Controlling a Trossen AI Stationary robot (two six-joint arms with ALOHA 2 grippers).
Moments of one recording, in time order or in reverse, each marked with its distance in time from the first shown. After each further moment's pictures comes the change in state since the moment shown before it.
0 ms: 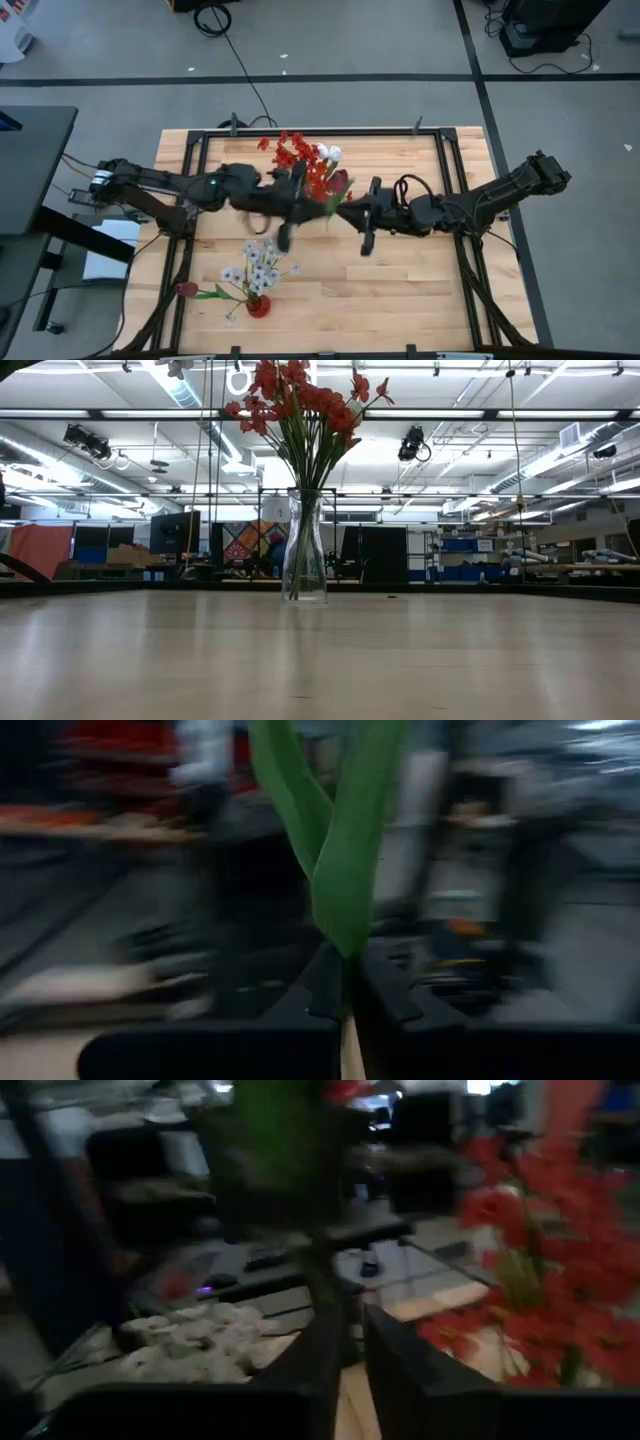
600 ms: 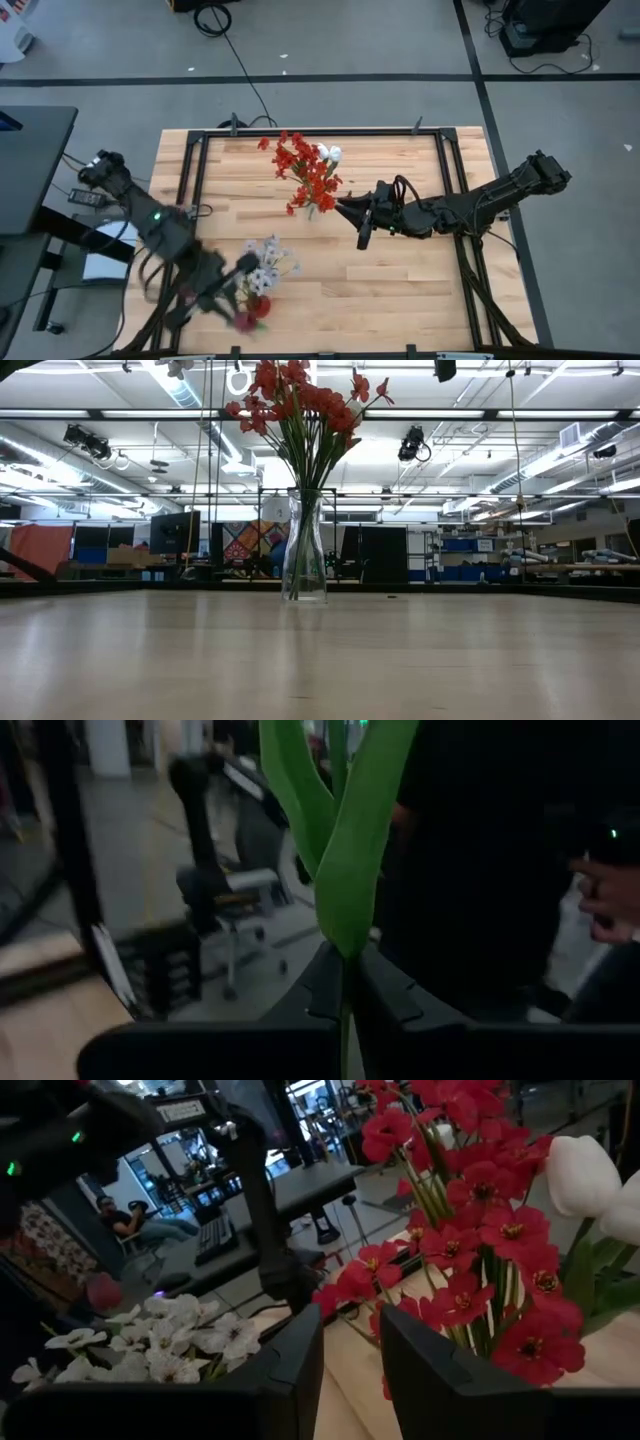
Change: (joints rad) left arm -0.492 -0.157 0.001 -0.224 0.169 -0.038; right arm 0.019 -0.002 0.000 -0.163 0.133 0.271
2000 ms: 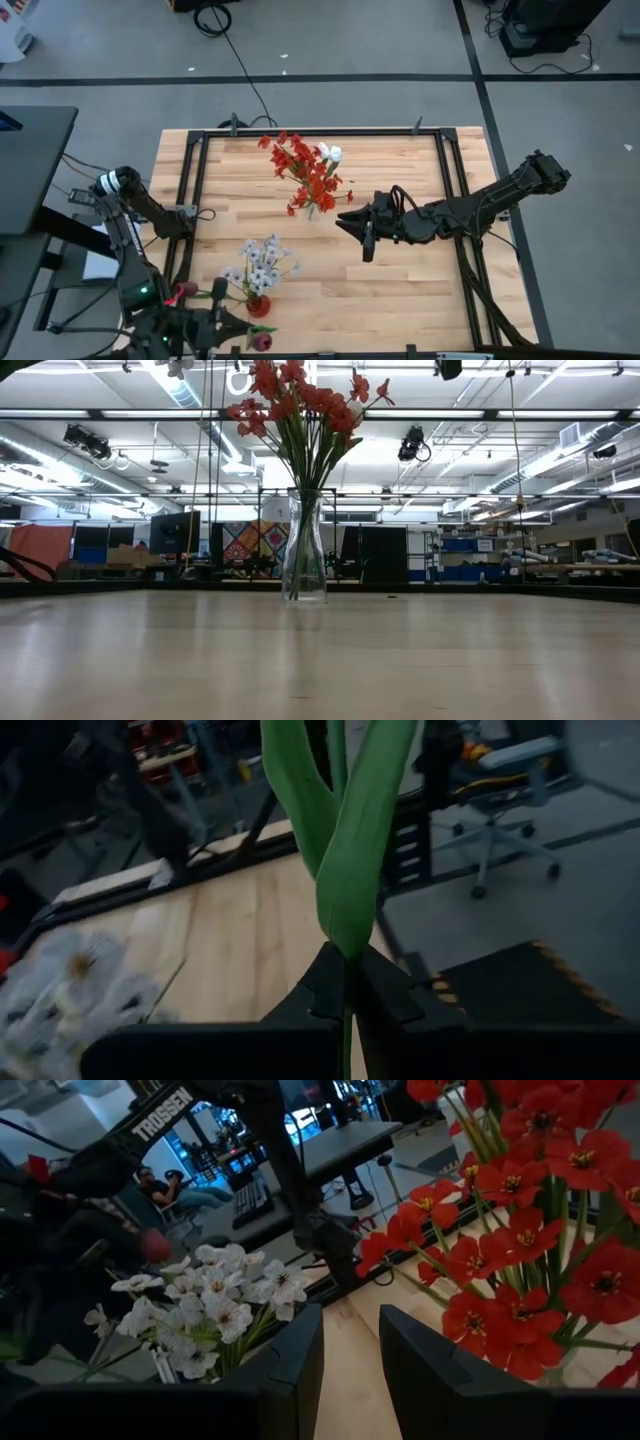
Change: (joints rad) left arm -0.448 0.259 0.000 -0.247 -1.128 -0.132; right arm 0.049 0.000 0.000 -0.058 -0.085 0.077
